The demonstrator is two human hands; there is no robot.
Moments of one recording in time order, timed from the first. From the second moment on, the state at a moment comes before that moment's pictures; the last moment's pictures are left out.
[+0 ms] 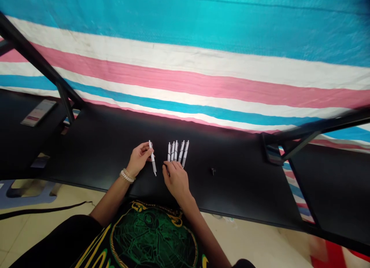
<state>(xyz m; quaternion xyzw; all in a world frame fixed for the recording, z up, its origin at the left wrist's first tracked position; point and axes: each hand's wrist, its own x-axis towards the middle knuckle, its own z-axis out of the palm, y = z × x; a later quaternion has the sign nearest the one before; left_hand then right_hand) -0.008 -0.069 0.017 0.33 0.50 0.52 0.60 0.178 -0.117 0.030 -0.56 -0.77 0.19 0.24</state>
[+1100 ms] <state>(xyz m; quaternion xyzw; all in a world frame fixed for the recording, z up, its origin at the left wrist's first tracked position) 0.023 -0.083 0.044 0.18 0.44 0.64 0.60 0.163 -0.125 0.042 -0.55 -0.55 0.39 0.49</state>
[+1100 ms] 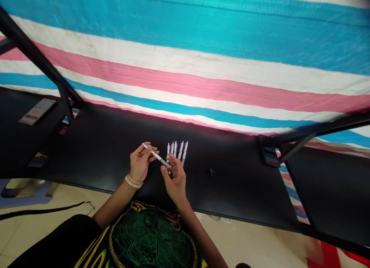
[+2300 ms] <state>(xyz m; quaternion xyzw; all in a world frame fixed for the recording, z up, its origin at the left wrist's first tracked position) 0.004 -0.074 0.028 0.11 0.45 0.68 0.57 0.177 -0.127 0.033 -0.54 -0.64 0.35 0.42</state>
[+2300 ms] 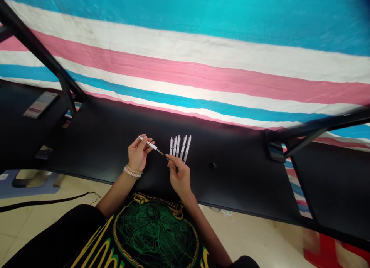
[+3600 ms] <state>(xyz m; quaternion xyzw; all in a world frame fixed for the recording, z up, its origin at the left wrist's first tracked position) 0.026 -0.089 0.027 0.16 0.47 0.64 0.58 0.174 -0.129 0.037 -0.55 -0.63 0.38 0.38</state>
